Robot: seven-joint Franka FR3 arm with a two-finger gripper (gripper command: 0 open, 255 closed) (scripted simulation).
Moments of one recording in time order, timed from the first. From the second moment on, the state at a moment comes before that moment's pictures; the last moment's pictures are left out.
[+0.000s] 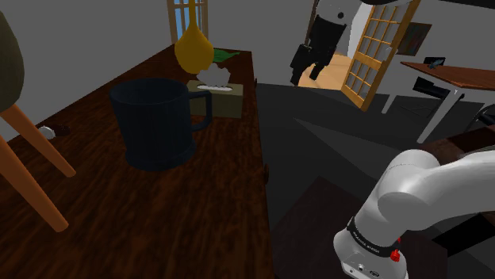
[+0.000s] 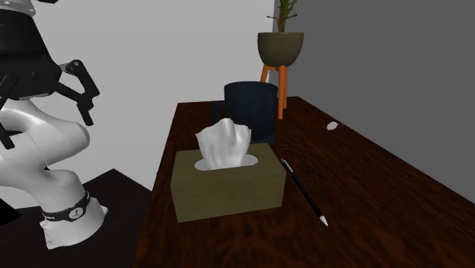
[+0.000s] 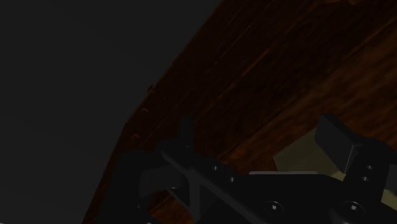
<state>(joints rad) -0.01 -0.80 -0.01 -2.28 -0.03 1.69 0.11</state>
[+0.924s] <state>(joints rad) 0.09 -0.40 0.16 -1.91 0.03 1.60 0.17</state>
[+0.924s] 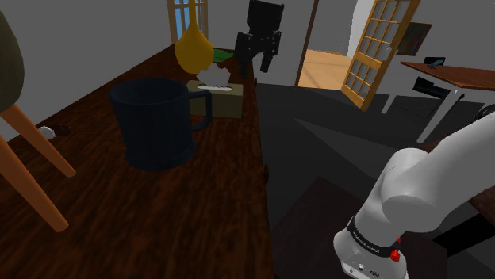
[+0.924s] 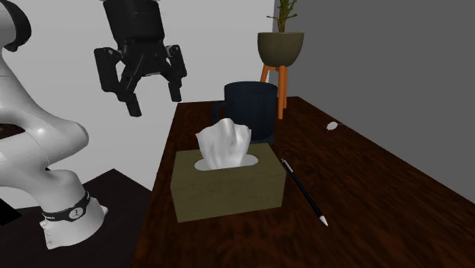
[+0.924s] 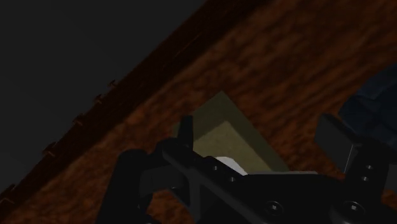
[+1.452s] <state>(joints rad) 0.15 -0.10 0.27 -1.58 0.01 1.49 0.23</state>
